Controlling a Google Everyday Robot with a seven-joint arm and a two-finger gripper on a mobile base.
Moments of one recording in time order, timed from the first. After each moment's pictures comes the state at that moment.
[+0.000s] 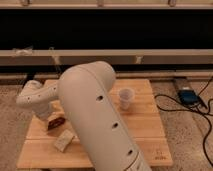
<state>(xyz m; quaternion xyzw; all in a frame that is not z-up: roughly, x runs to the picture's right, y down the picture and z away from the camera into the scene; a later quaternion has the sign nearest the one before) -0.312 0.182 0.836 -0.30 0.09 0.19 0.93</state>
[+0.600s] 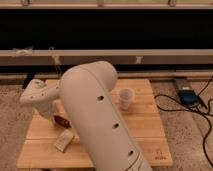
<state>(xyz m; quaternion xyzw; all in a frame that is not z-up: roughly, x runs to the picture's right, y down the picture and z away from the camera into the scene) -0.292 0.161 0.836 -0.29 0.09 0.22 0.93</state>
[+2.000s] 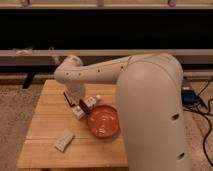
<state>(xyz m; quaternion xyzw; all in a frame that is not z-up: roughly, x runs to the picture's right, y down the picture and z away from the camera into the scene) -0.123 0.059 0.805 -0.26 0.11 0.37 0.89</state>
